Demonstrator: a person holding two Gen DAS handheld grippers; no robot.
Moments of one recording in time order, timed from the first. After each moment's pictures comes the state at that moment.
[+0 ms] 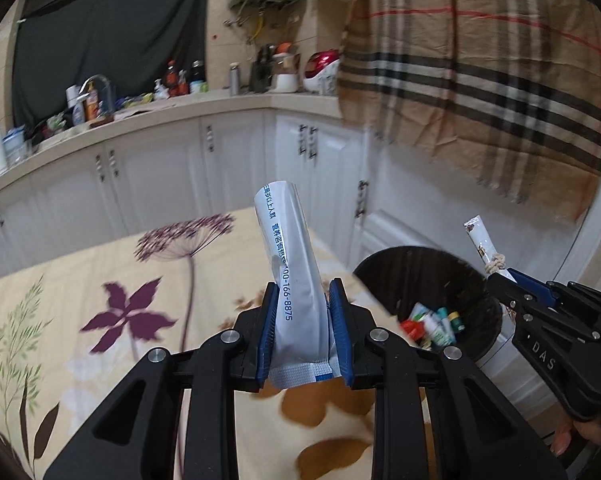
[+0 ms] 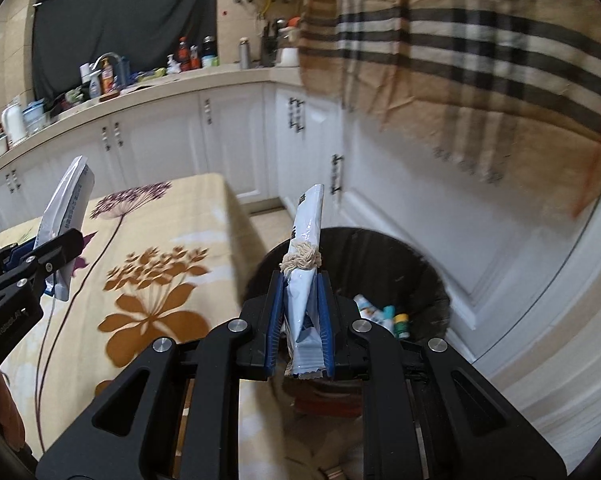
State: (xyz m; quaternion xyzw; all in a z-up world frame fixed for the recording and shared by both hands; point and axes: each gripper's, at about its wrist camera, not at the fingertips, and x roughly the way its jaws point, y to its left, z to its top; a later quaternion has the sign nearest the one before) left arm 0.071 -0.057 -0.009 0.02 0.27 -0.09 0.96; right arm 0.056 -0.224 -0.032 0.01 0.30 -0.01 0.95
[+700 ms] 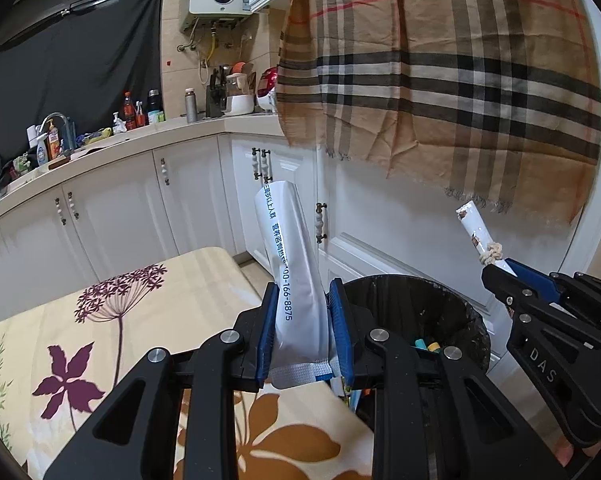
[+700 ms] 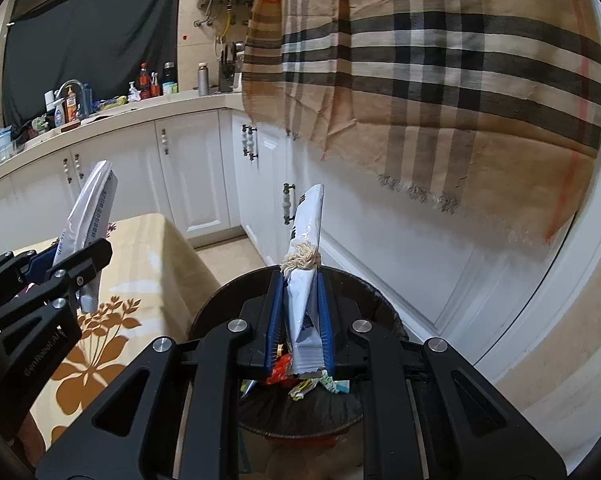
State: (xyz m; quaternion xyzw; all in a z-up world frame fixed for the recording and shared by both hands) left arm 0.120 -0.127 -0.014 0.06 0.24 -0.14 0.96; right arm 0.088 -0.272 -0.028 0.02 0.26 -0.07 0.96
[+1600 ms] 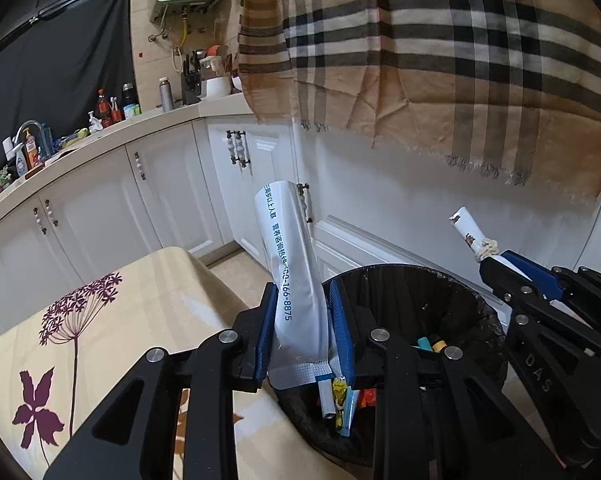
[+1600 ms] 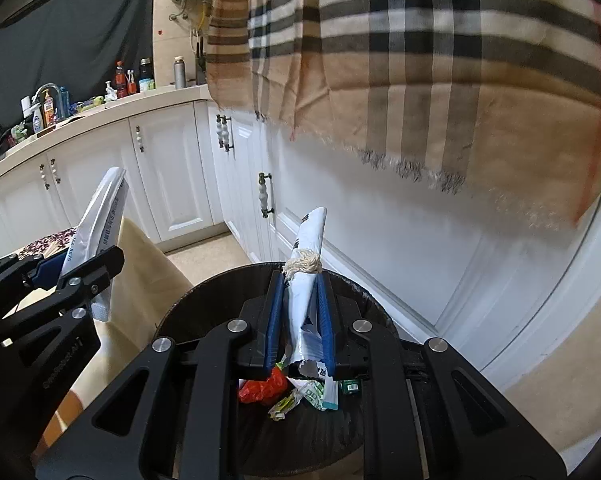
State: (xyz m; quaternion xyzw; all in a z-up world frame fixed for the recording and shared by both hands) left arm 0.171 -0.173 -0.043 0.10 0.27 -0.16 0.94; right arm 0.131 -0.303 -0.063 0.04 0.27 -0.10 0.96
